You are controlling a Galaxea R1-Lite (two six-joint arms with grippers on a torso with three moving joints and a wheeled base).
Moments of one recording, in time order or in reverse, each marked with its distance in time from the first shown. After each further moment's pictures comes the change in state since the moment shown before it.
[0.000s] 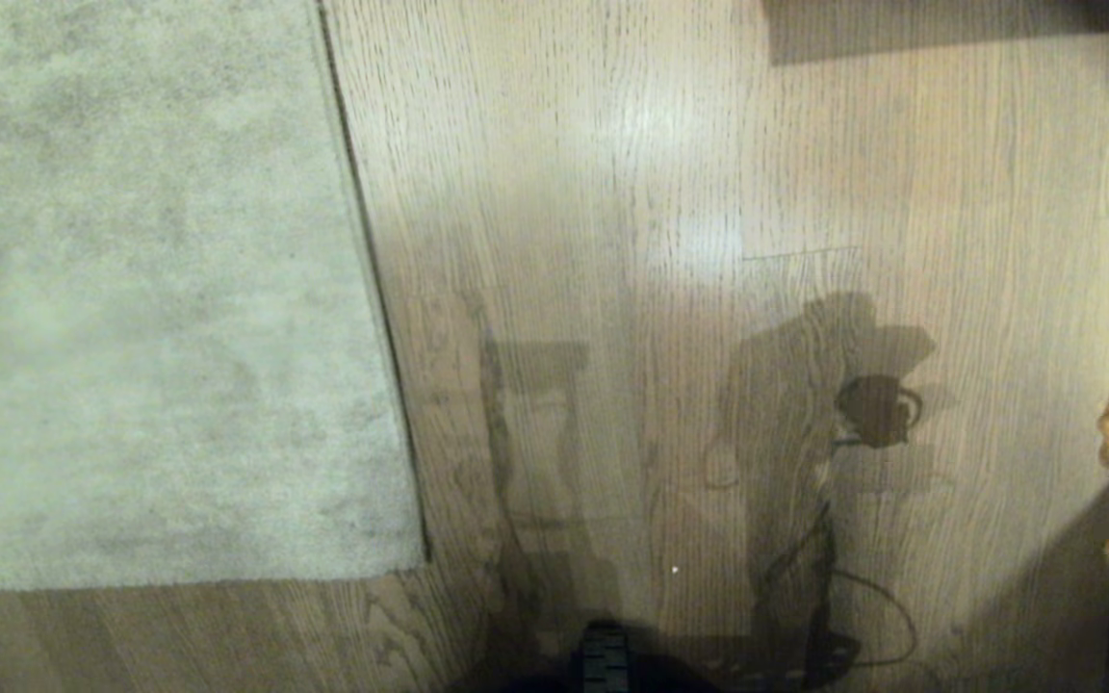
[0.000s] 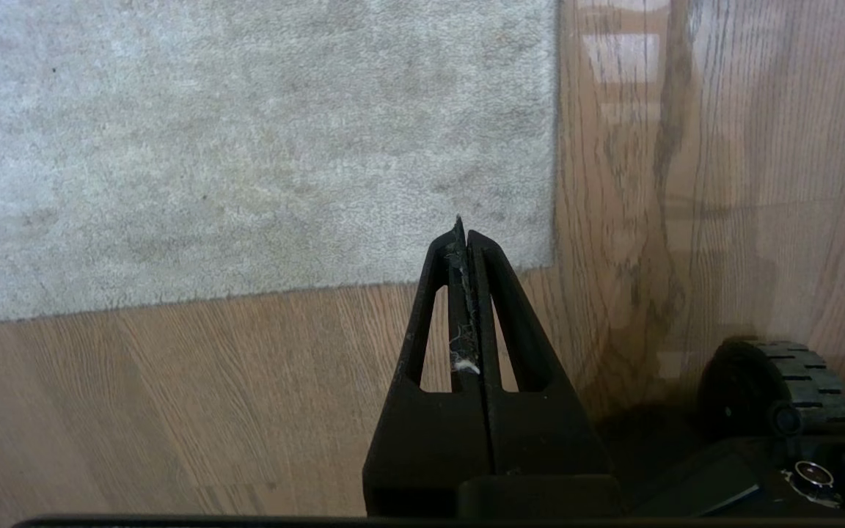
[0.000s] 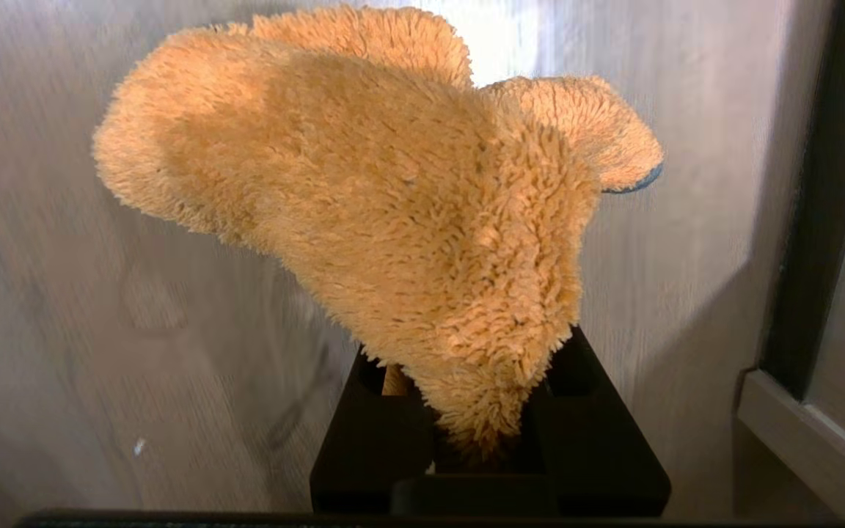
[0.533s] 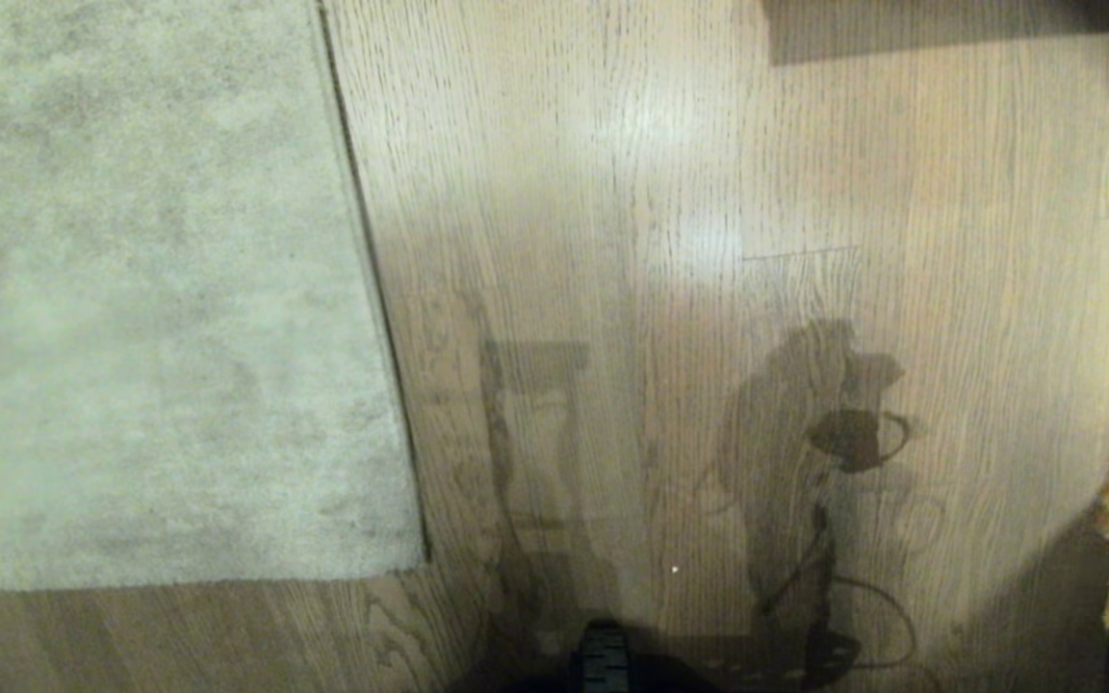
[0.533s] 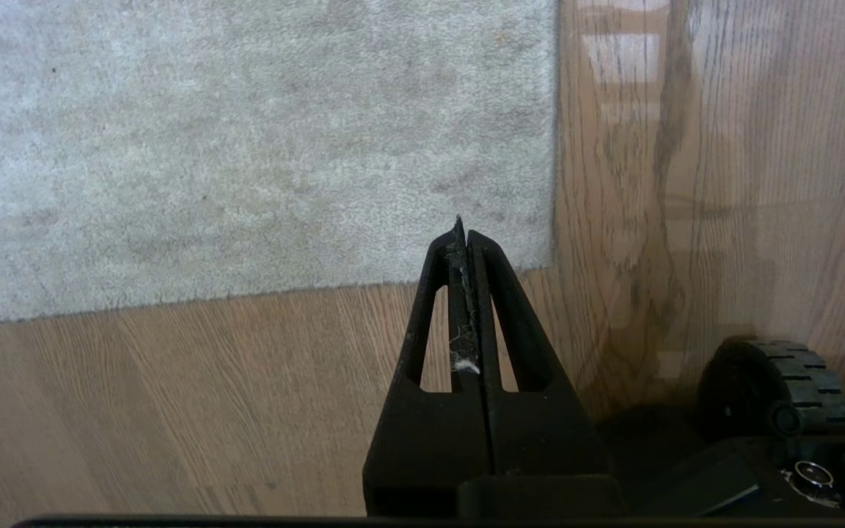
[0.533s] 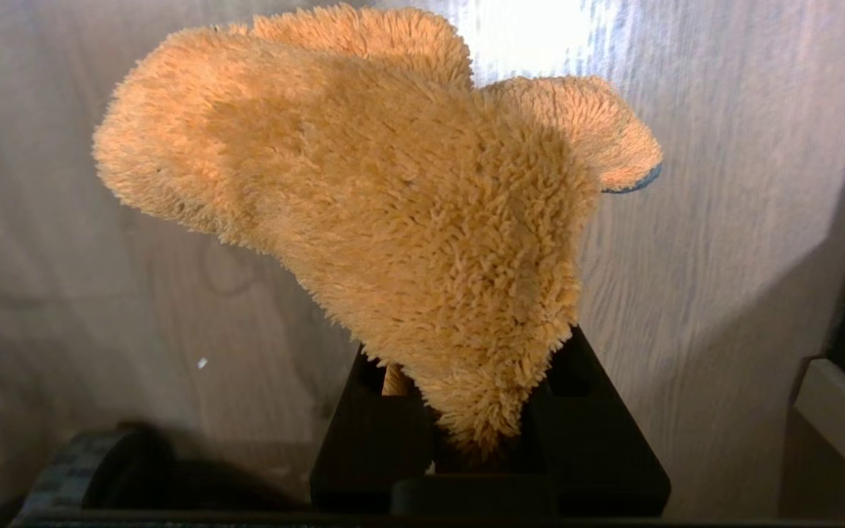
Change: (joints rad) left arm 0.000 0.000 0.000 0.000 0.000 0.001; right arm 0.038 -0.185 0.045 0.163 0.088 -0.002
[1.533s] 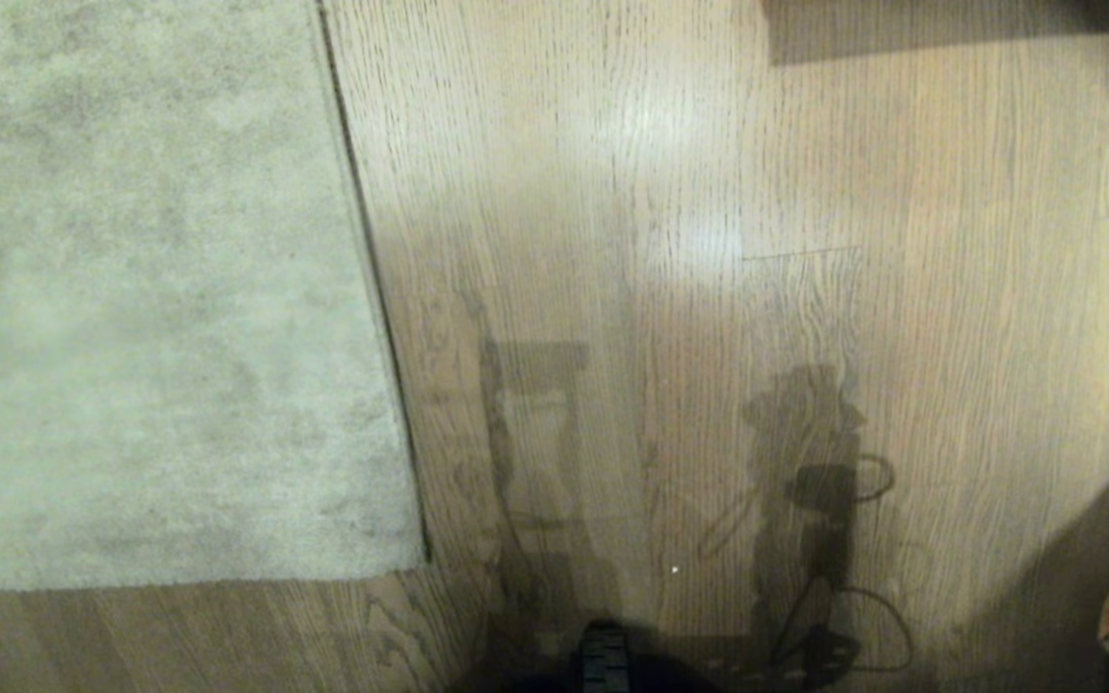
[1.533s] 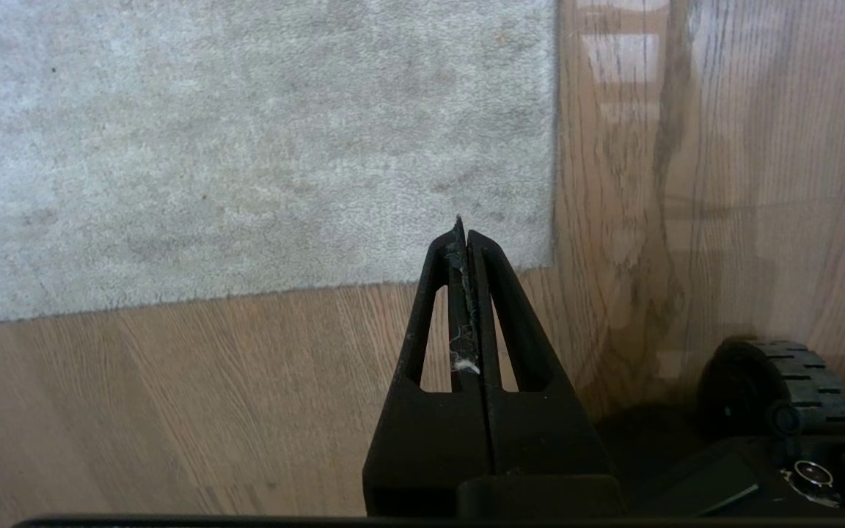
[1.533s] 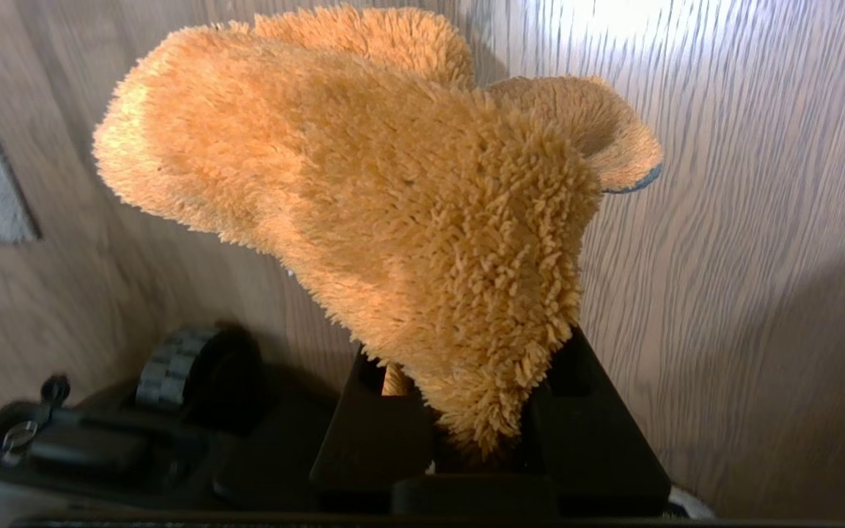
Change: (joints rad) left arm 0.000 0.000 0.000 0.000 0.000 -0.001; right arm 0.158 -0.369 0.000 0.419 -0.005 0.052
